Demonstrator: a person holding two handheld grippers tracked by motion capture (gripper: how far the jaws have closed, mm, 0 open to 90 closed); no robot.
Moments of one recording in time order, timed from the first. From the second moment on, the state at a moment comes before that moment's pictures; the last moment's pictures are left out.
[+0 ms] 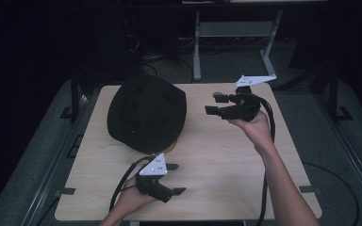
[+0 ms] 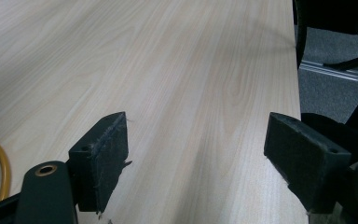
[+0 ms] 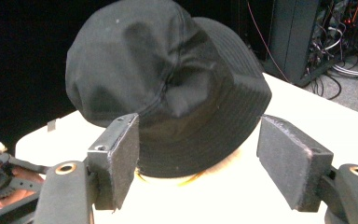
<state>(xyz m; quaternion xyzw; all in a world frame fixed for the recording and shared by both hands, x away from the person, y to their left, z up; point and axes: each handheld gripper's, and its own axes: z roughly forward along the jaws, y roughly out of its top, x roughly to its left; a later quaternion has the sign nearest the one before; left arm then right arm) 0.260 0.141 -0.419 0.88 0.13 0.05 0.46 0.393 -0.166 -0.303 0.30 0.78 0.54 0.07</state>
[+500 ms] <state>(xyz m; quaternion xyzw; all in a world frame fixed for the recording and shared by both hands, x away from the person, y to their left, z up) 0.260 0.141 -0.419 0.88 0.13 0.06 0.46 0.381 -0.183 -0.318 0.32 0.78 0.54 0.06</state>
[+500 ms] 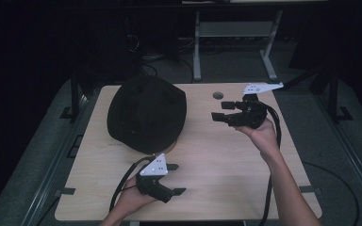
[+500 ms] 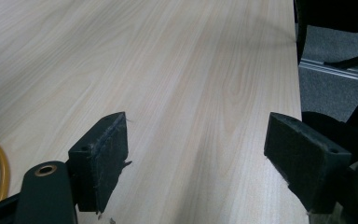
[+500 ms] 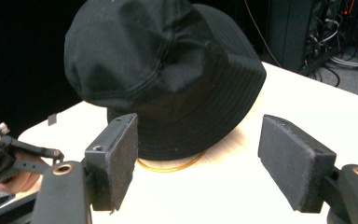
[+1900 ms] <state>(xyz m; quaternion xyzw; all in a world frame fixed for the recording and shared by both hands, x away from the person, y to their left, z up) 0.263 0.144 -0.422 0.88 0.14 0.06 0.45 0.338 -0.228 -0.358 0.35 0.76 0.54 0.05</state>
